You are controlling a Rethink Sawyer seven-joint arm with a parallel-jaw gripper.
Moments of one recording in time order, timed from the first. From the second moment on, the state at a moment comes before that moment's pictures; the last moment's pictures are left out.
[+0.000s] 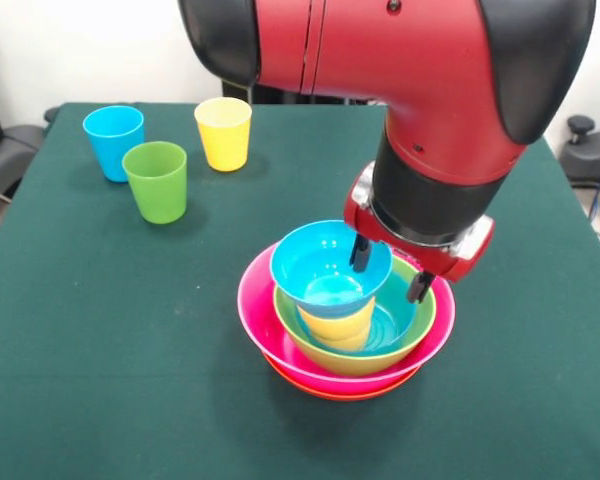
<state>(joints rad) -0.12 -0.16 0.07 0.56 -0.16 1.42 2.25</state>
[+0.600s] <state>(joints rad) -0.12 -0.33 0.07 0.76 -0.14 1.35 2.25</state>
